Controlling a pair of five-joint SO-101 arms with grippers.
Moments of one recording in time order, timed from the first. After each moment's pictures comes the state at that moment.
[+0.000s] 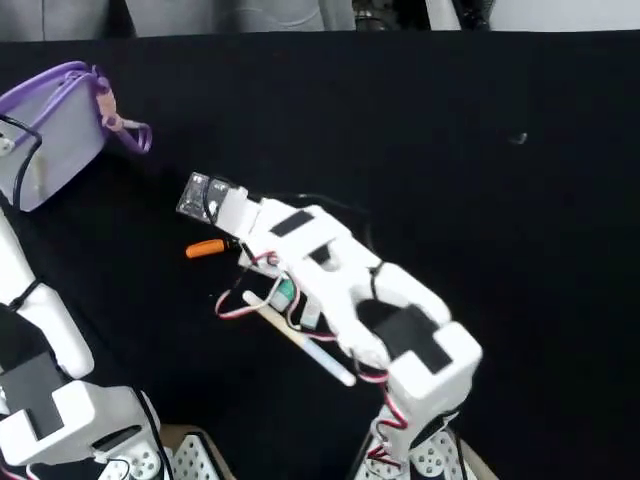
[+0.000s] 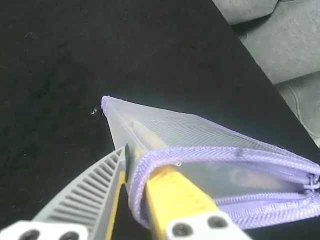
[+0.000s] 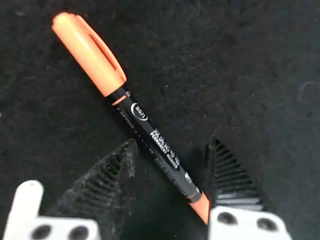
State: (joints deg) left arm -36.3 -6.6 -20.0 80.0 25.0; right arm -33.8 14.8 25.3 33.0 35.4
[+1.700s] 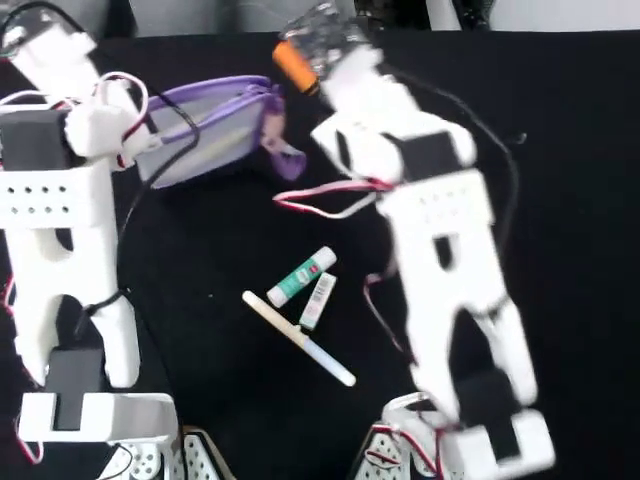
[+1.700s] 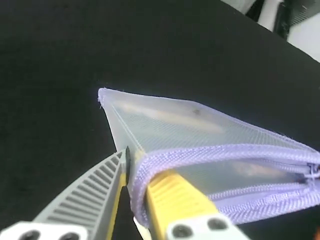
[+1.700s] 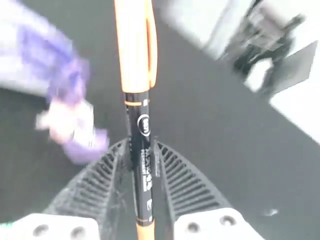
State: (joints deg) left arm -5.1 -6.6 -34.9 99.6 25.0; right arm -14.1 -12.9 -2.7 63.6 23.6
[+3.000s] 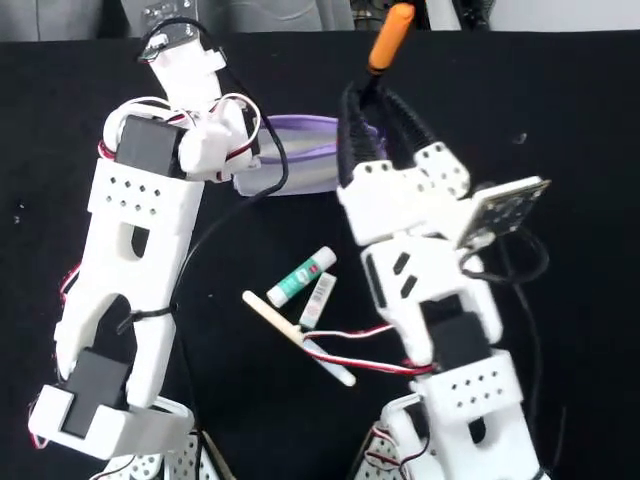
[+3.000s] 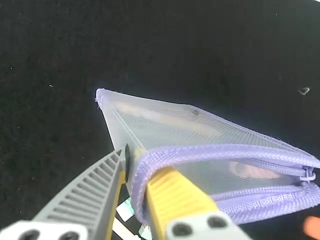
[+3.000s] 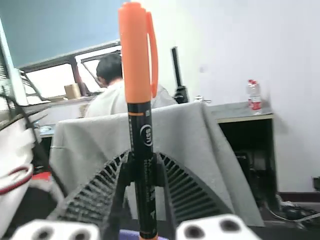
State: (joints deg) left arm 12.4 -6.9 -21.0 86.9 26.7; right arm -16.3 -63.5 55.6 3.9 -11.6
